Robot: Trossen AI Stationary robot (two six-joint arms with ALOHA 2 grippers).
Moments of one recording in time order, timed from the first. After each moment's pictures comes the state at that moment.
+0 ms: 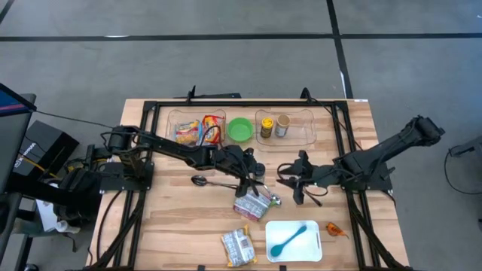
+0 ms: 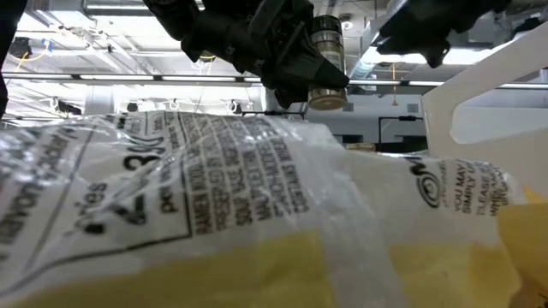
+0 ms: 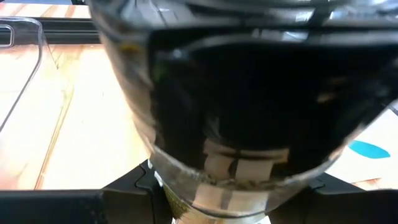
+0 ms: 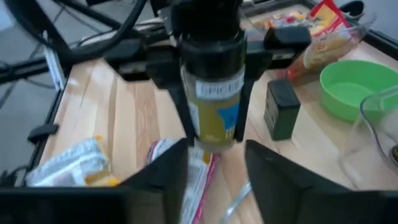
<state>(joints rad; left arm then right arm) -0.05 1.81 1.08 0.28 0.14 0.00 0.41 1.09 0.69 -0.13 0.50 0.46</state>
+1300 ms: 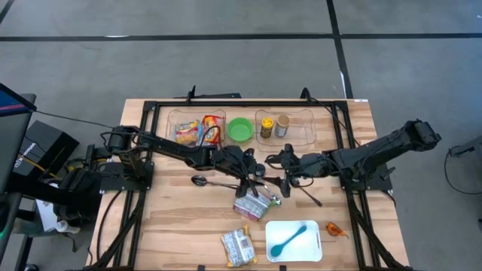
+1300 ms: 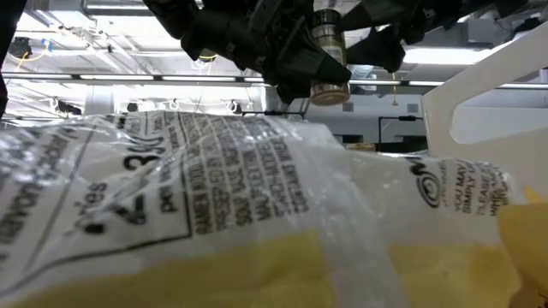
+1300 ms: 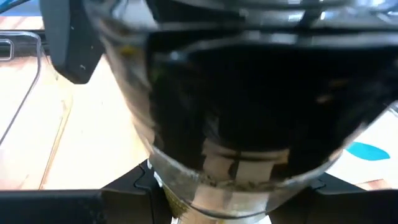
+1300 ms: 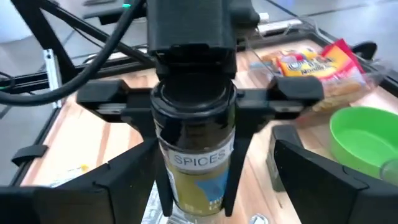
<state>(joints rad) -0.06 1.81 1.08 0.30 0.14 0.02 0.26 1.22 0.69 0.14 0.33 0.27</state>
